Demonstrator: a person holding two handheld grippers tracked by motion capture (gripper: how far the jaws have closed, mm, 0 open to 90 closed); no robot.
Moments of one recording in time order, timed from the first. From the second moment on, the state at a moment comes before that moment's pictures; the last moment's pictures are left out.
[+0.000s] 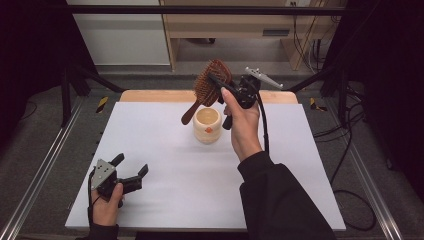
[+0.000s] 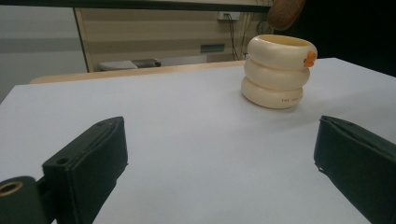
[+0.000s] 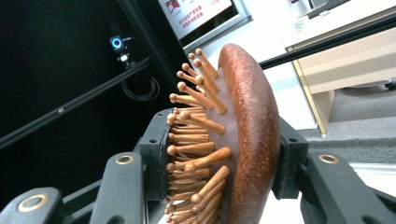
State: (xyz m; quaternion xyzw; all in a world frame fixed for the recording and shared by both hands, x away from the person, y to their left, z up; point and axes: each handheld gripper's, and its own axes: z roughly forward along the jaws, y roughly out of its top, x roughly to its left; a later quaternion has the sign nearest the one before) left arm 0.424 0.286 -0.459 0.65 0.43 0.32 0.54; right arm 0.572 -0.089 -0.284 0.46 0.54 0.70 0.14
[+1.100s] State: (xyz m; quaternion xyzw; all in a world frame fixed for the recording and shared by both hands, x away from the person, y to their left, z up) left arm 0.425 0.290 -0.460 0.64 0.44 0.32 0.55; right arm 0.594 -0.103 -0.263 0.47 0.51 0.70 0.19
